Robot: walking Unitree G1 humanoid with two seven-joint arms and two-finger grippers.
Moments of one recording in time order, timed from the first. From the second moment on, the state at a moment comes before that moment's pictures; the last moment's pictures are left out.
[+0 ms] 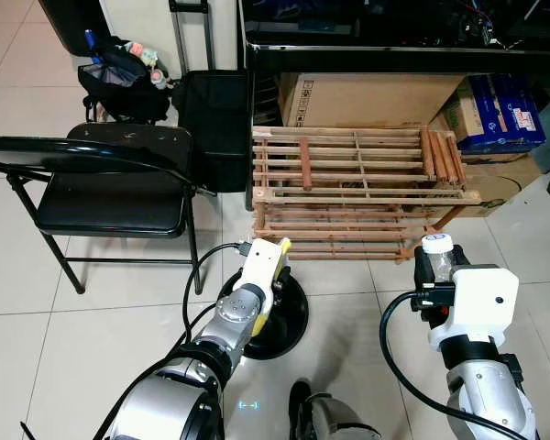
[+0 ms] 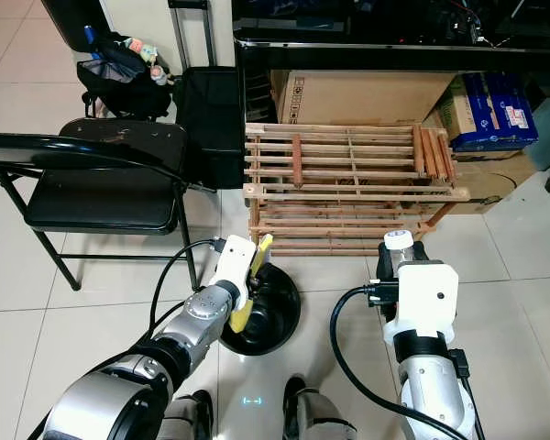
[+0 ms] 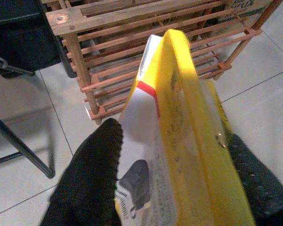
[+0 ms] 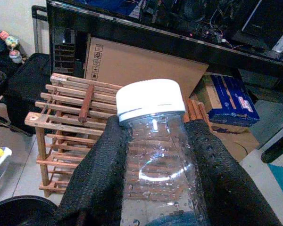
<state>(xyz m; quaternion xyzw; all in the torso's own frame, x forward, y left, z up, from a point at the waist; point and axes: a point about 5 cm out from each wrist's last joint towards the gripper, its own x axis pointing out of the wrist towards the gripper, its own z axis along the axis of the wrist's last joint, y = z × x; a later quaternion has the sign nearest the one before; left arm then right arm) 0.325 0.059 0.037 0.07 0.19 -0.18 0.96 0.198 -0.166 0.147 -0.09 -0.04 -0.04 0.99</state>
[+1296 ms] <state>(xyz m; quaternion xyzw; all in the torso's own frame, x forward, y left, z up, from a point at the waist) 0.336 0.134 0.056 0.09 0.11 -0.10 0.98 0.244 -0.159 0.138 -0.09 -0.04 0.02 0.99</state>
